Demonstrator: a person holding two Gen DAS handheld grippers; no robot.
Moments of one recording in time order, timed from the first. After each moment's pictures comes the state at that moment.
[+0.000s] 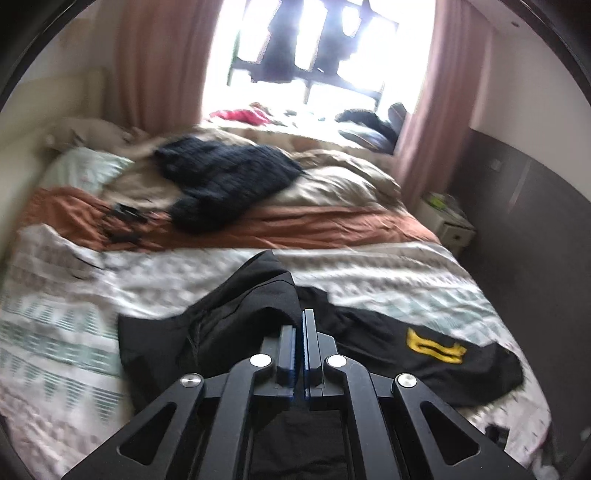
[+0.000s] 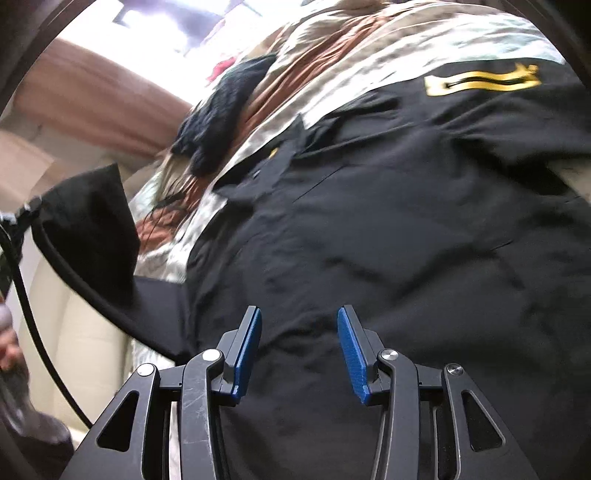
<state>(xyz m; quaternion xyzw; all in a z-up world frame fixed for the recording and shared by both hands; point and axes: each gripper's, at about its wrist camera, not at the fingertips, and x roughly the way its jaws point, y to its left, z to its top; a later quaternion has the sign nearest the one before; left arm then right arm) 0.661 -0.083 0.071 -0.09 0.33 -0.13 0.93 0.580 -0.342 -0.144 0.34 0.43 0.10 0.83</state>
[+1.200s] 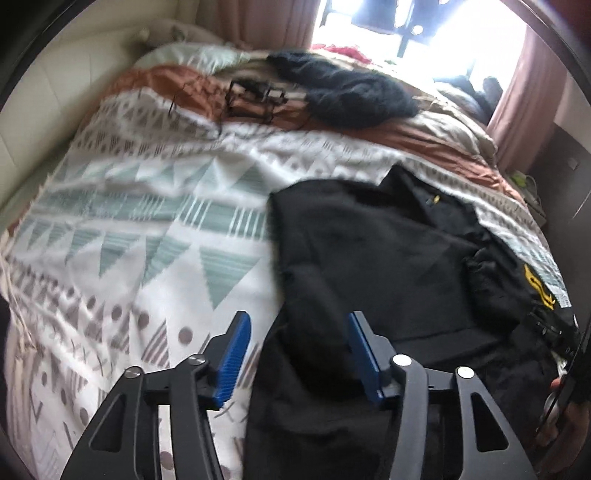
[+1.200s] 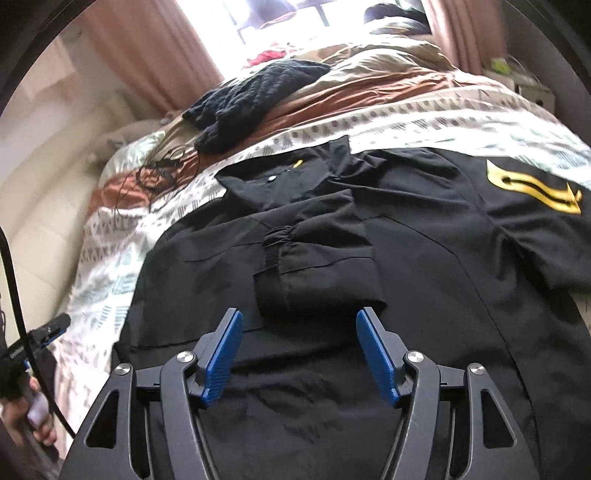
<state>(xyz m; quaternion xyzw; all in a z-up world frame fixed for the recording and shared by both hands) 0.597 0.114 -0.110 -0.12 0.44 0.01 0.89 0.624 -0.271 -0.133 0.14 0.41 0.10 0.89</state>
